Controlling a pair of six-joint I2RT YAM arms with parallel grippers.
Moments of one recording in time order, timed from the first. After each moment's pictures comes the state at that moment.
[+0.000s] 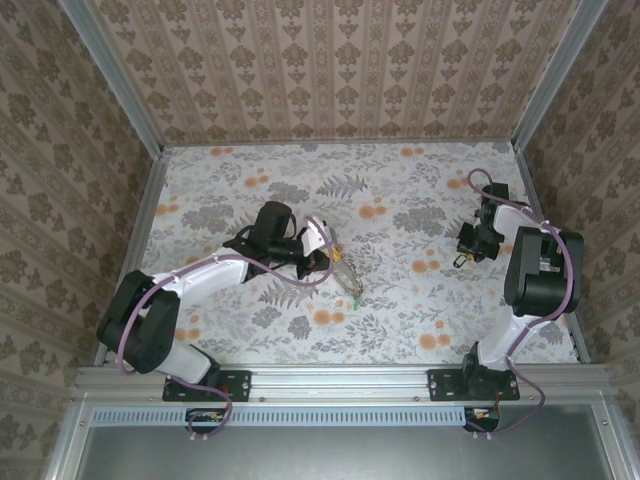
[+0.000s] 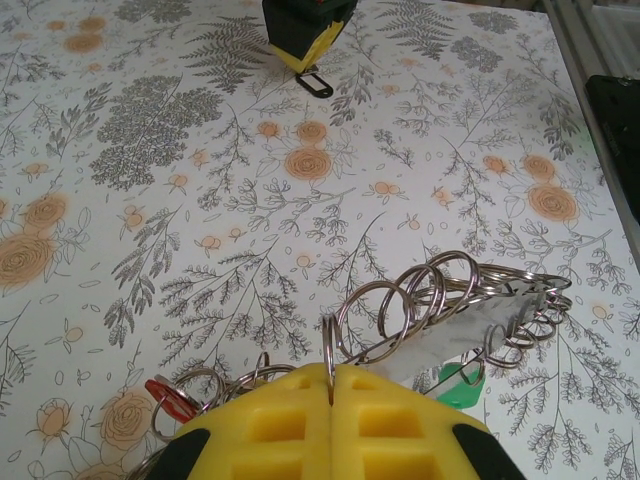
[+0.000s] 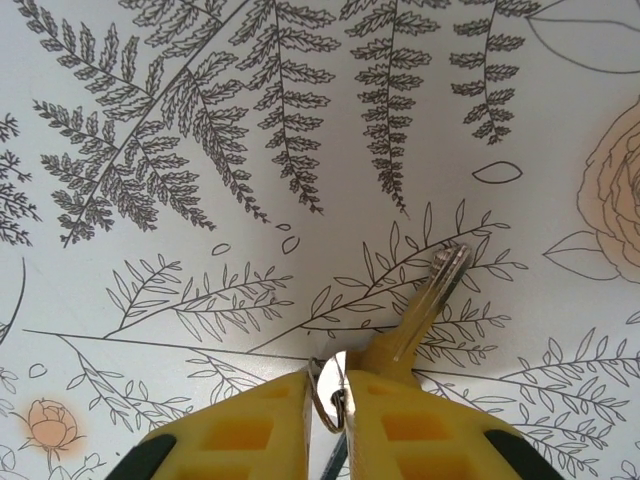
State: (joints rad) left arm -0.65 1.47 0.83 -0.01 0.75 0.44; right arm -0.23 1.77 1.08 -0.70 -0.07 0.26
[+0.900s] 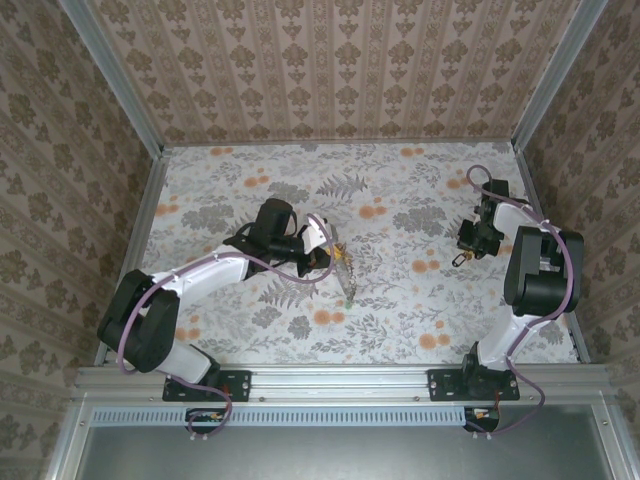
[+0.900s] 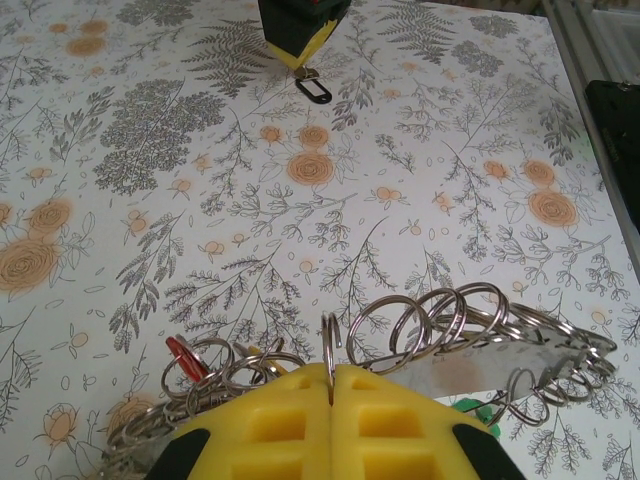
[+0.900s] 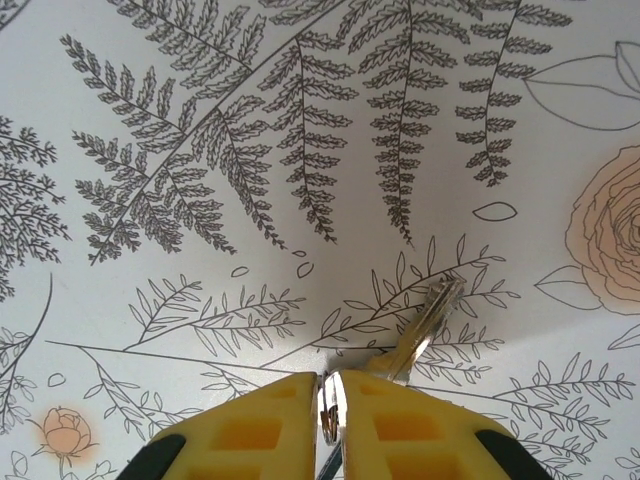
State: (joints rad) left arm -0.65 1.48 0.86 -0.04 0.75 0.44; right arm -0.22 1.78 1.11 -0.70 -0.06 0.23
